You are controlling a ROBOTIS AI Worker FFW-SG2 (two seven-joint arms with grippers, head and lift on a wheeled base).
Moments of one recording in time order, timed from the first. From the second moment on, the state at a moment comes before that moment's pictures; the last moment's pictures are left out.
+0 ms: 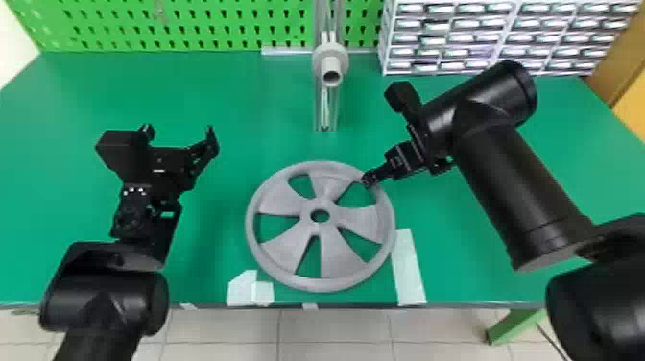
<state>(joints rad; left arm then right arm) 0.03 0.18 -0.03 -1.57 0.15 -0.14 0.01 -0.74 0.00 0.30 -0.98 0.33 1.20 0.88</state>
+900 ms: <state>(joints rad) 0.02 0.18 -0.04 -1.56 0.15 -0.13 0.02 -0.81 0.00 0.44 -0.85 0.26 1.13 0.81</state>
